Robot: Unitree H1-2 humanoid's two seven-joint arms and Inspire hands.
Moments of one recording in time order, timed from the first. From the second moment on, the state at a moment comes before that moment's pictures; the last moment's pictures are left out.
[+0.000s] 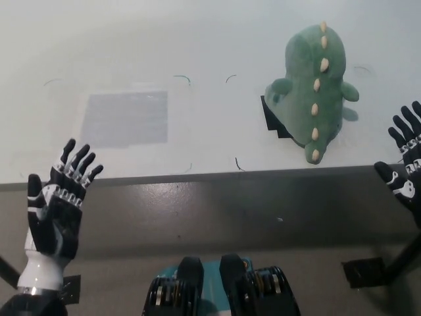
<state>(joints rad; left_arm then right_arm) -0.09 0.11 0.13 -0.21 -0.30 -0.06 -0.12 -0.15 -0.18 -0.13 -0.25 0.37 0.01 0.15</state>
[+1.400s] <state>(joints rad) -1.11 0.06 0.01 0.44 -0.17 0.10 -0.08 -0.85 -0.27 -0.18 0.09 0.23 0.14 0.05</state>
